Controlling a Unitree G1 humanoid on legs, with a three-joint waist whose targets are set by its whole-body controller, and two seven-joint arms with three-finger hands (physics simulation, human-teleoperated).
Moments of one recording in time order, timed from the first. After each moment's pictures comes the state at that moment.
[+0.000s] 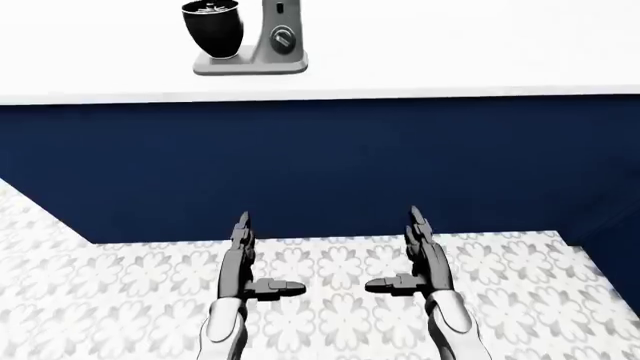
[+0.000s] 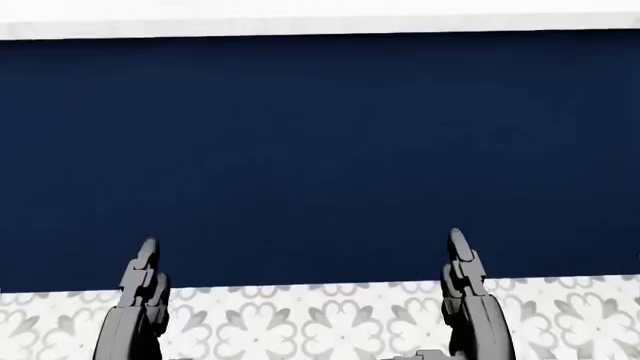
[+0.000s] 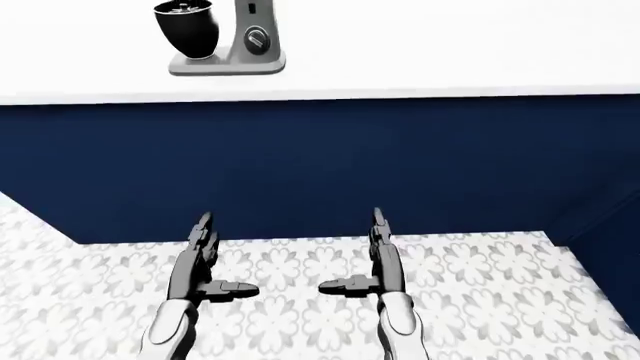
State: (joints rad) left arm 0.03 0.02 0.04 0.09 -0.01 0.06 -0.04; right arm 0.03 -0.01 -0.04 0.09 0.01 0.06 0.04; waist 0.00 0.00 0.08
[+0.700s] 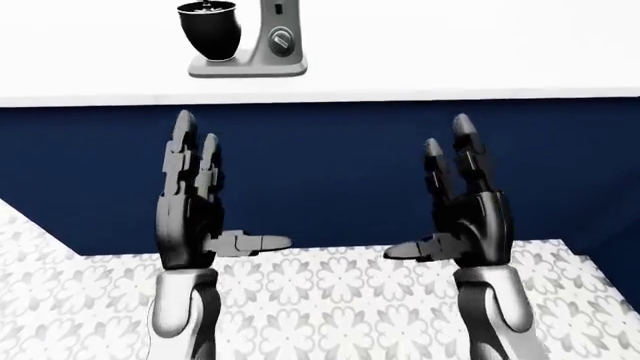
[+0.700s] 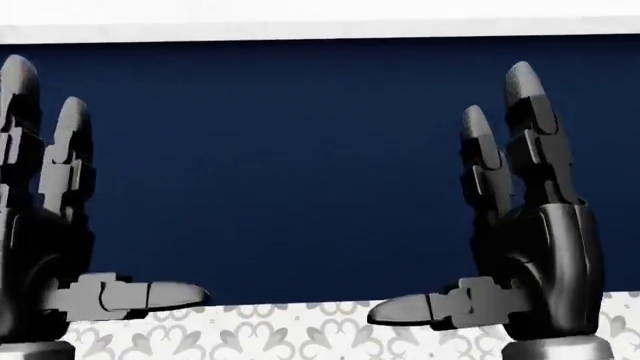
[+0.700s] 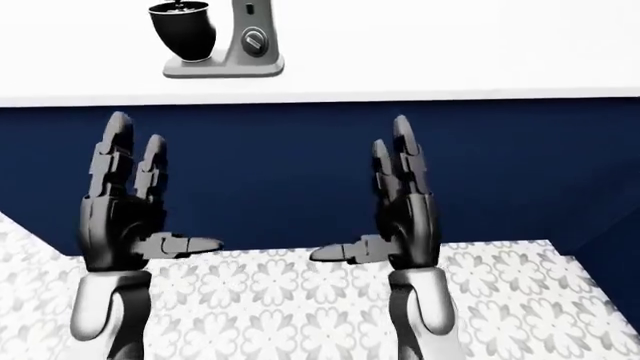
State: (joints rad) left arm -0.04 0.03 0.09 -0.53 -0.18 0.10 -0.03; right arm 0.00 -0.01 -0.03 -0.59 0.28 0.19 0.05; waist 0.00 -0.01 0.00
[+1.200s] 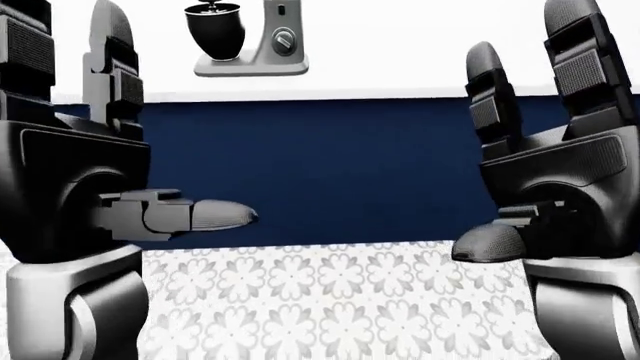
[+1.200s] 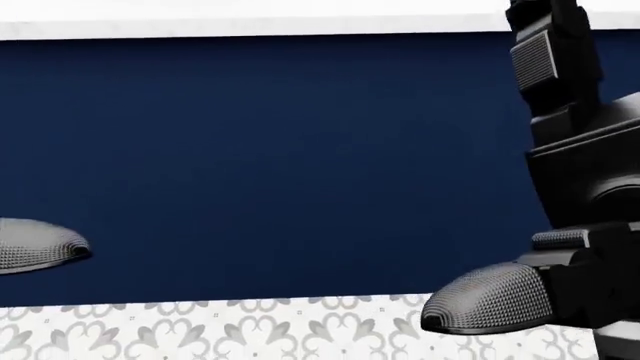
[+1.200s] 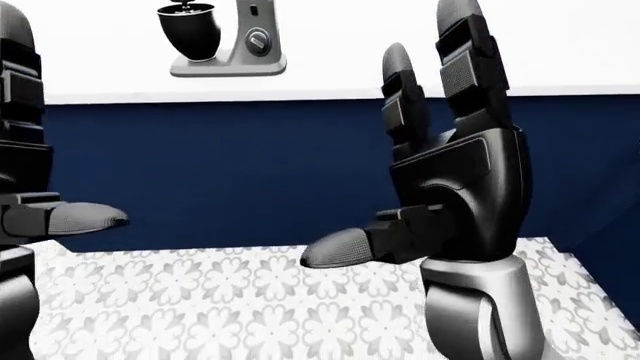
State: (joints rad) left arm -0.37 0.26 0.30 -0.99 -0.54 0.57 0.20; right arm -0.34 -0.26 -0.18 -1.04 0.89 0.61 -0.44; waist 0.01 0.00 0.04
